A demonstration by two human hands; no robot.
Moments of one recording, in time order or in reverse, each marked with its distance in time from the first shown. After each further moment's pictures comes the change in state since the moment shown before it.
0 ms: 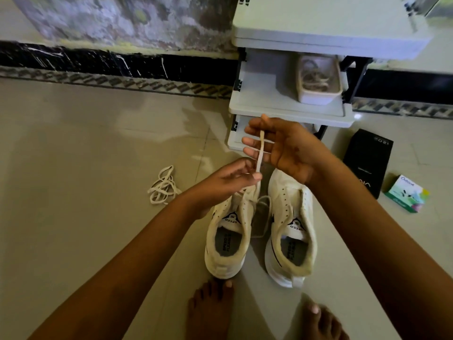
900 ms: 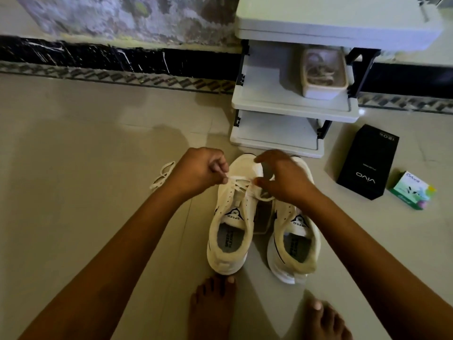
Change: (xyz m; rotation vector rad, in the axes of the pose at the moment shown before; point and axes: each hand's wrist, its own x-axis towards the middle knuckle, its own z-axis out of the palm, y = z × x) left_hand -0.007 -0.003 -0.038 0.549 0.309 -0.006; right_hand 0.005 0.062 -0.036 -1.570 0.141 -0.238
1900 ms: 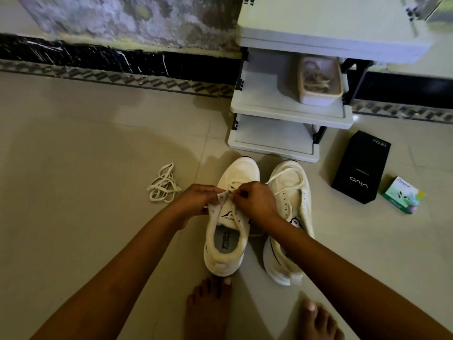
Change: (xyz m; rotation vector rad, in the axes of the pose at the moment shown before) left_hand -0.008 -0.047 0.042 -0.634 -0.172 -0.471; right_hand -0.002 -0.019 0.067 0.275 0.001 0.187
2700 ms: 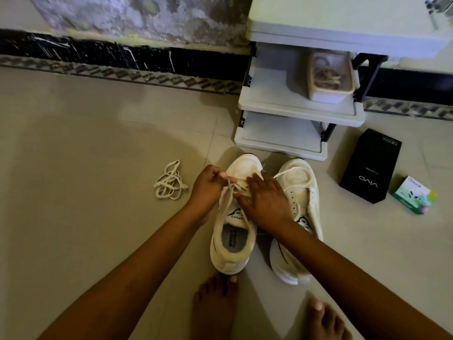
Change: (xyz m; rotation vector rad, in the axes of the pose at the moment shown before) left_hand 0.003 0.009 0.022 -0.049 0.309 0.294; right_hand -0.009 0.008 -0.002 -0.470 -0.082 -0.121
